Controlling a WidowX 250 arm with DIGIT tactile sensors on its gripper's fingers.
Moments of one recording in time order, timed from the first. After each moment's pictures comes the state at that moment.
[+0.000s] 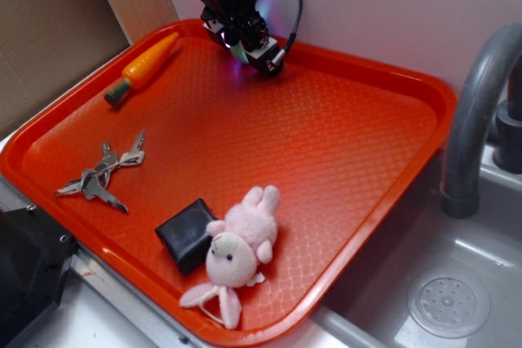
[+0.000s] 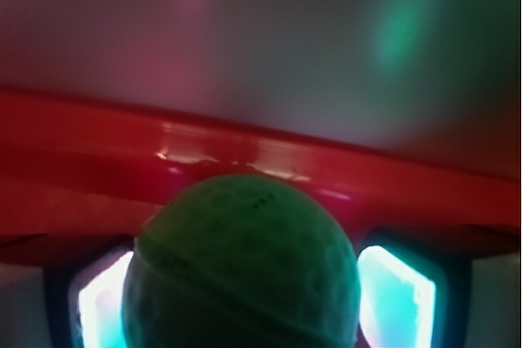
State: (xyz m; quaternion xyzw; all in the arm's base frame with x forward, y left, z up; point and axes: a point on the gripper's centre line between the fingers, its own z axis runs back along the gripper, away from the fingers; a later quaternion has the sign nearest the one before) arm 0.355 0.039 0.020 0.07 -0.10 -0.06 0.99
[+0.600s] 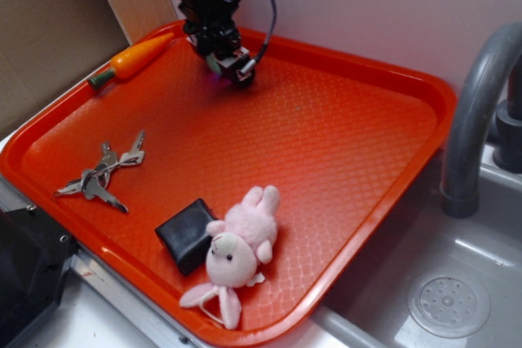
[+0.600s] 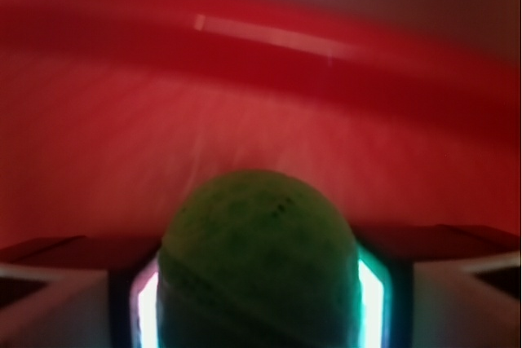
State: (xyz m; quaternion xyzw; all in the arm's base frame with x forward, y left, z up) arm 0.317 0.033 0.044 0.01 -0.06 -0.07 1.00
